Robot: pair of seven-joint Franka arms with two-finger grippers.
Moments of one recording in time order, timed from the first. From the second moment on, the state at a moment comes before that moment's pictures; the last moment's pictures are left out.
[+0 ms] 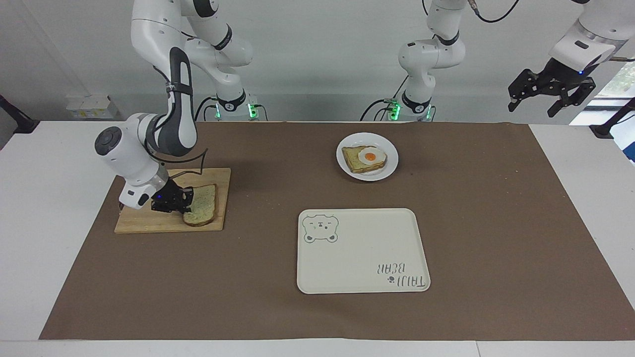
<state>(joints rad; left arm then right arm) 0.07 -0.02 -0.02 -1.43 -0.02 1.37 0.28 -0.03 0.27 -0.12 -1.97 0.24 2.21 -0.62</state>
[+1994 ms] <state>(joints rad) 0.07 -0.02 -0.02 -1.43 -0.02 1.37 0.28 0.39 0.20 0.17 -1.81 0.39 2.06 0.19</state>
